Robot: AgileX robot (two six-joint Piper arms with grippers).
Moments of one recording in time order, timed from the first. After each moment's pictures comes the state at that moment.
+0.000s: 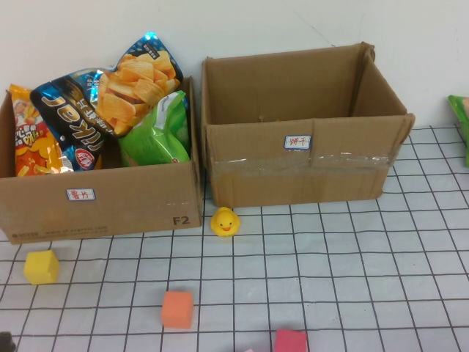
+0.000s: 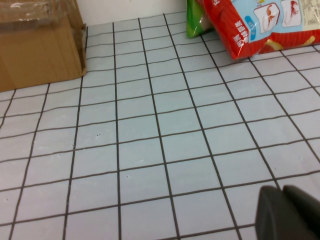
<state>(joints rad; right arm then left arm) -0.07 -0.01 0.03 -0.04 0.41 0.14 -0.08 0.50 -0.20 -1.72 -0.05 1.68</state>
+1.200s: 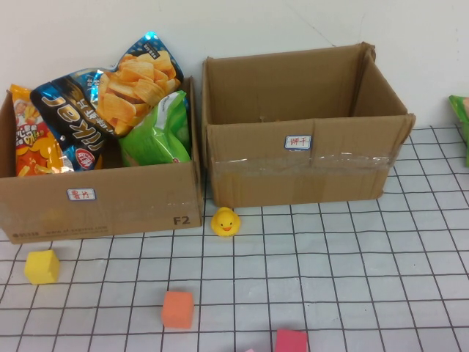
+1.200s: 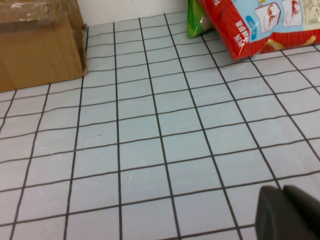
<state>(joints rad) -0.07 -0.01 0.03 -0.04 0.41 0.14 -0.09 0.04 -0.06 -1.32 0.08 1.23</state>
